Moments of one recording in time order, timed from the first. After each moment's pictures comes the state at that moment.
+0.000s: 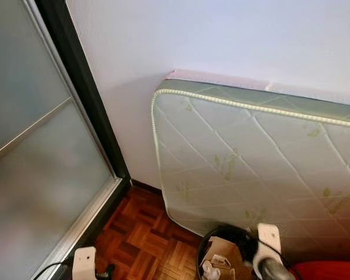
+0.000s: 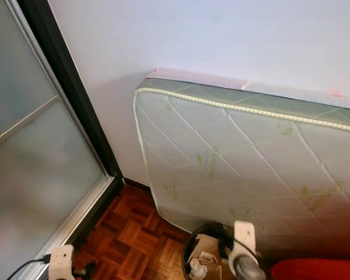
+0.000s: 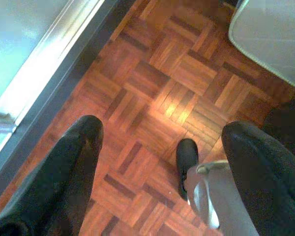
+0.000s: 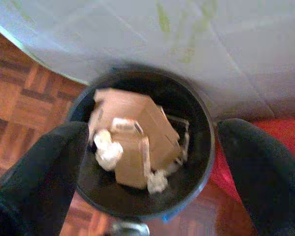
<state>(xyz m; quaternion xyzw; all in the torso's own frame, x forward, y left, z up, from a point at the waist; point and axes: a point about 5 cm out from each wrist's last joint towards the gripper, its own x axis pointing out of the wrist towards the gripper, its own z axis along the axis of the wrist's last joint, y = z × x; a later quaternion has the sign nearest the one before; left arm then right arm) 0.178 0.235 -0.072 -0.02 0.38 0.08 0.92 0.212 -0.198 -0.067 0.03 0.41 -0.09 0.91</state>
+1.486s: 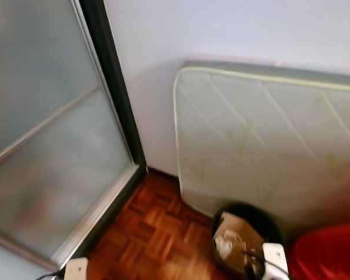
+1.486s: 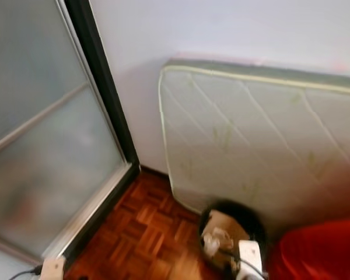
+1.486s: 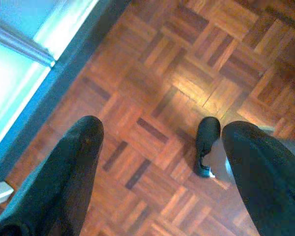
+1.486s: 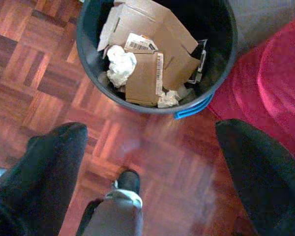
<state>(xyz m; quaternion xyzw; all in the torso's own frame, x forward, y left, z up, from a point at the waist) 0.160 0.251 -0.078 -0.02 0.43 0.09 0.90 0.182 -0.209 -0.081 0.00 0.46 -0.07 0.89</state>
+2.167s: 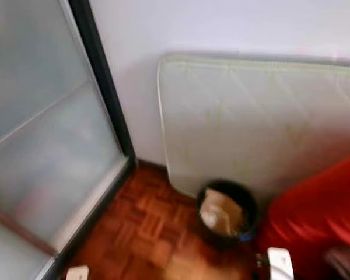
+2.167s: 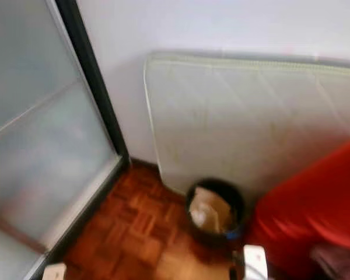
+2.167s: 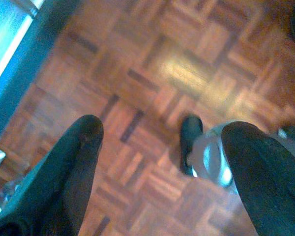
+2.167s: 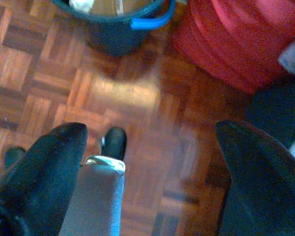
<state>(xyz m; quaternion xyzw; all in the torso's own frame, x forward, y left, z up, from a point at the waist) 0.141 0.247 -0.087 -0.03 0.45 0.09 0.89 0.168 -0.213 -0.087 0.00 0.48 -0.08 0.88</state>
